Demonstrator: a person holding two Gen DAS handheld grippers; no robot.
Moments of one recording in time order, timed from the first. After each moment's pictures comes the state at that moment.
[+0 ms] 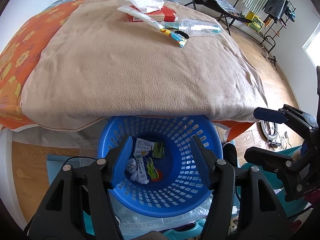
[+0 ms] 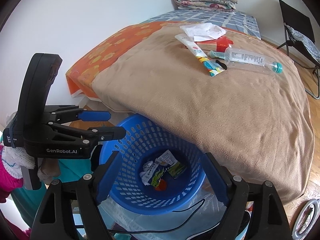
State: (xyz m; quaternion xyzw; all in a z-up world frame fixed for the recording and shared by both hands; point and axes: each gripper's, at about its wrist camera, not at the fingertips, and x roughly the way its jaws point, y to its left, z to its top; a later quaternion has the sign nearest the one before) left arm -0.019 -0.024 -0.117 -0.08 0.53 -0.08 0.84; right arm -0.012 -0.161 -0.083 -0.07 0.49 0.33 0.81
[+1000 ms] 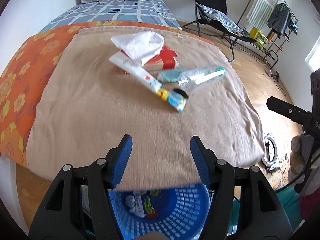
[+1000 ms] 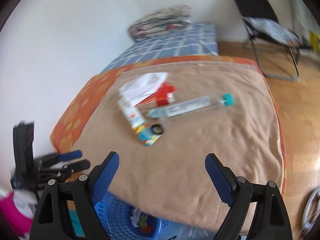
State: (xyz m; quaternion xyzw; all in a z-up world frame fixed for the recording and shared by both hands) left arm 0.097 -0.031 -0.060 -0.09 0.49 -0.06 0.87; right arm 0.144 -0.256 -0.029 0.10 0.46 0.23 0.85
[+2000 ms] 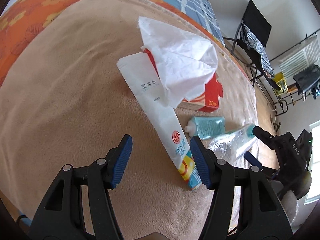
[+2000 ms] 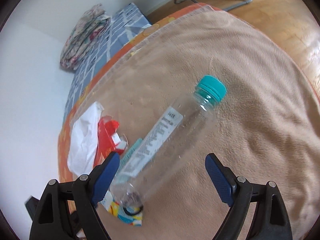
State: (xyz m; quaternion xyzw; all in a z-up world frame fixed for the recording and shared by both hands) left arm 0.237 0.021 -0.138 -0.29 0.52 0.02 0.81; right arm 0.297 -0.251 -0.133 0.31 0.53 0.06 0.78
